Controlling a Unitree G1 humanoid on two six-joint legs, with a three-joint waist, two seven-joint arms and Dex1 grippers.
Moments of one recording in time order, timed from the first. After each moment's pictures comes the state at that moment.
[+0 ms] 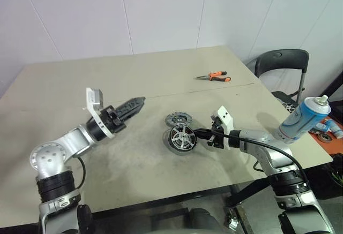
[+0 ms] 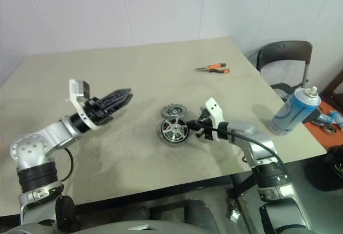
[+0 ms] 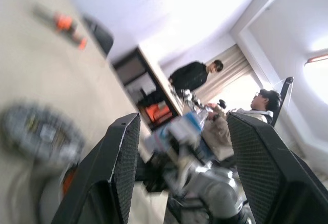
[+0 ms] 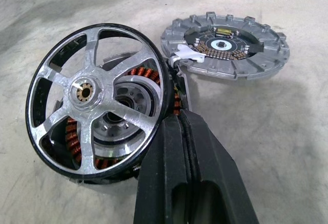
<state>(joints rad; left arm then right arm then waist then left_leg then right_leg) -0.39 0.33 0.52 -0.08 -1.45 1.26 -0.32 -0.37 -0.49 0.12 0.03 0.35 0.71 0.85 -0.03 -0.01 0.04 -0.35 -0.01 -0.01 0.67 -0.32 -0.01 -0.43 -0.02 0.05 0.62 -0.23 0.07</state>
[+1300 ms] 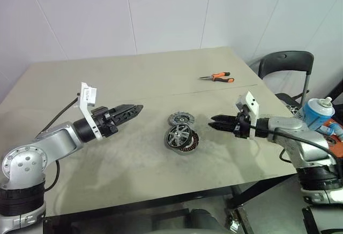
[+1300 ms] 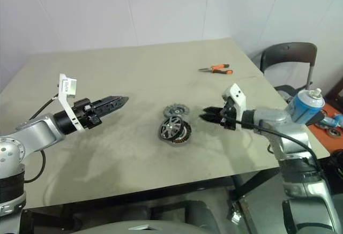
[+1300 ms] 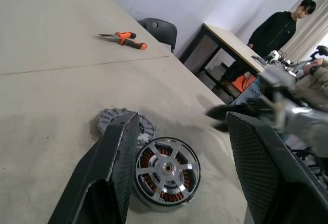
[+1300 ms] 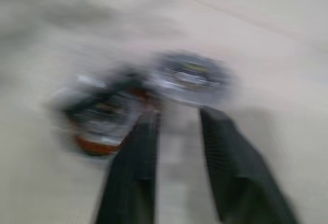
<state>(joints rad) -0.24 0.66 0.33 -0.34 -1.38 1.03 -0.30 -0.38 -0.70 -0.04 -0.10 0.59 0.84 1.03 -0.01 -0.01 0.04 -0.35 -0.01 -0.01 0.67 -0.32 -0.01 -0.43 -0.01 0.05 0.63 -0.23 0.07</state>
